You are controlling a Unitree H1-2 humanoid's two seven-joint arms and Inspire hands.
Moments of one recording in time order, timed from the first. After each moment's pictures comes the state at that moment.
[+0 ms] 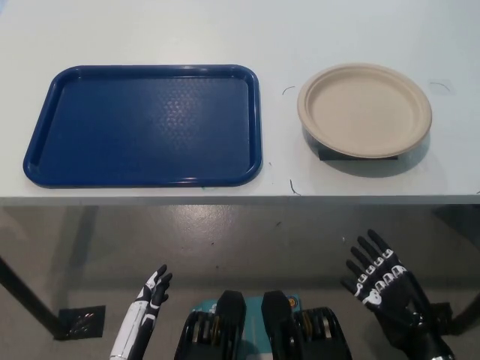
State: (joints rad) left_arm 0.04 0.07 -0.06 0.22 0.12 -0.25 -0.02; right_arm -0.01 -0.05 -0.02 0.05 0.62 0.14 0.20
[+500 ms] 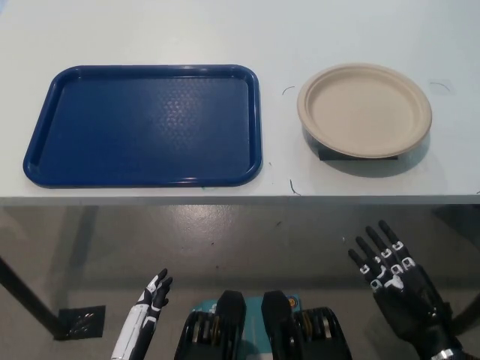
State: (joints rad) left_arm 0.04 0.07 -0.06 0.24 0.13 -0.24 -0.02; right_arm -0.03 -0.04 -0.11 0.01 0.90 0.28 0.18
